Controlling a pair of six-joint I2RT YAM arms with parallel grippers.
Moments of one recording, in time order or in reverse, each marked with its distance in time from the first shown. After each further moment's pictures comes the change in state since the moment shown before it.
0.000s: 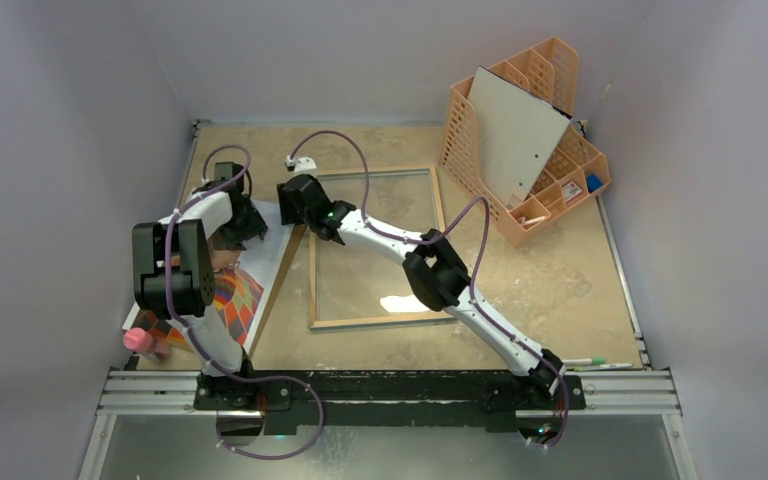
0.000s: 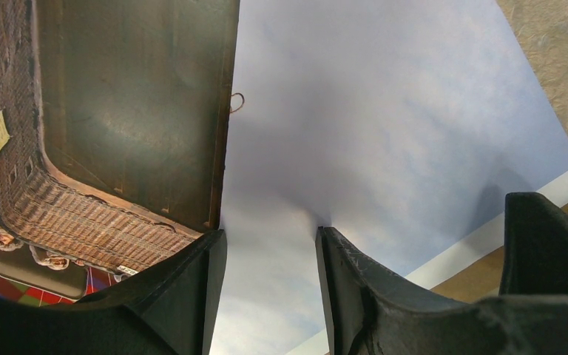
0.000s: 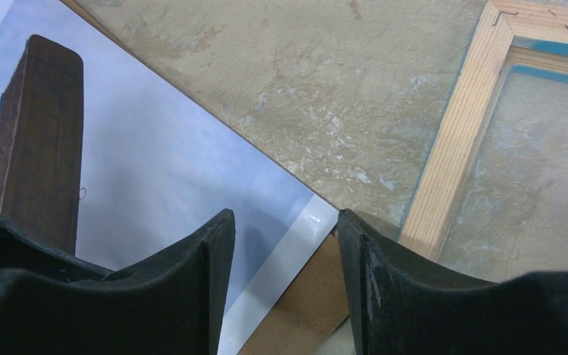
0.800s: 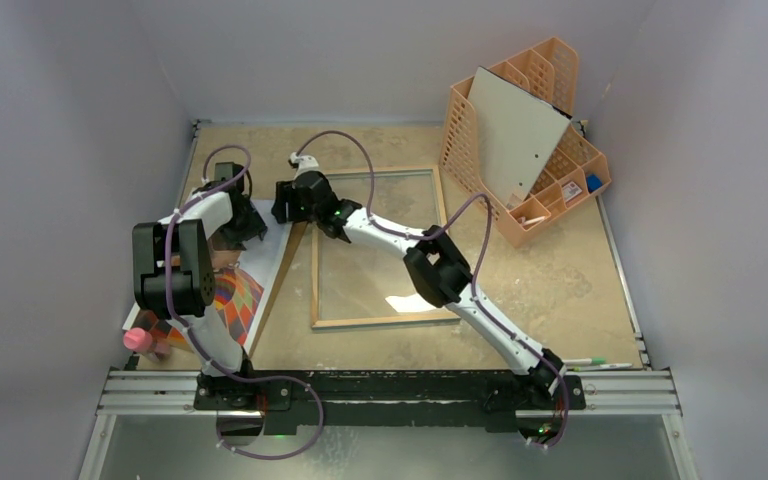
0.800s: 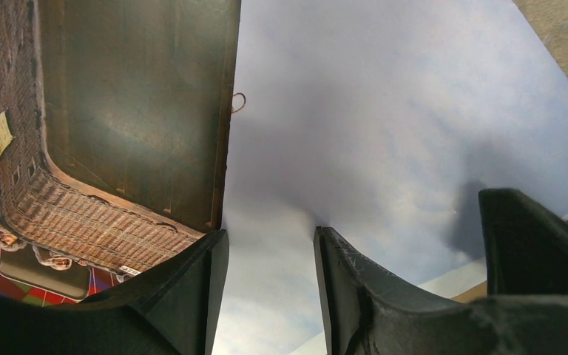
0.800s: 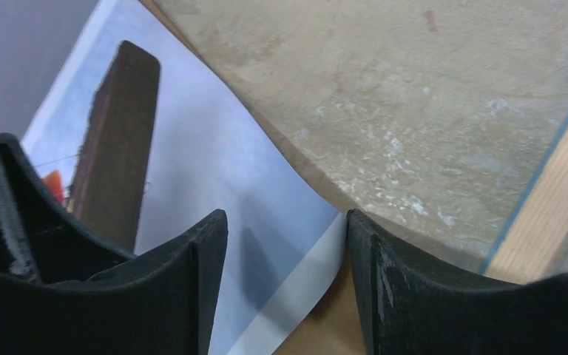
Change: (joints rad) left arm -0.001 0.001 -0.002 0.001 -0.005 0.003; right arm -0.026 0.027 0.001 0.083 -0.183 0.054
